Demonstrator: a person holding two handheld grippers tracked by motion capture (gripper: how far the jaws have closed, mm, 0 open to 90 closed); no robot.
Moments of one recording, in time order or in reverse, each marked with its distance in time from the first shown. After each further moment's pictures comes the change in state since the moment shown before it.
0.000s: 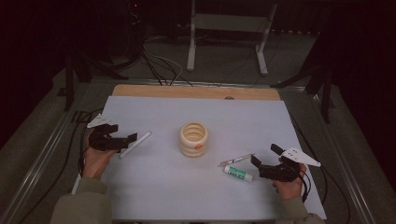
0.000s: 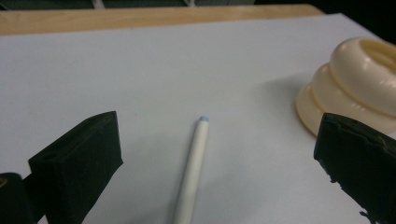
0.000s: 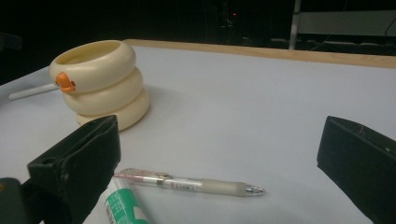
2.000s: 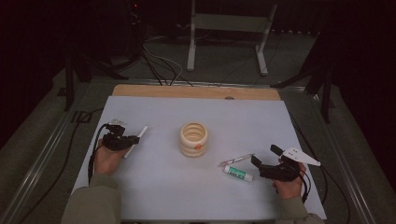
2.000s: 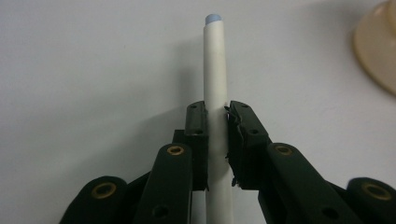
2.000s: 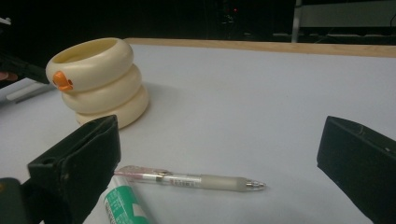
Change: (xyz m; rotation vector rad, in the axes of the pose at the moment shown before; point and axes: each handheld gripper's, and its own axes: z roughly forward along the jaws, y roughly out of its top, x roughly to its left) left arm 0.004 -0.011 0.046 0.262 0.031 -0.007; right arm -0.004 -0.003 0.002 0.011 0.010 0.032
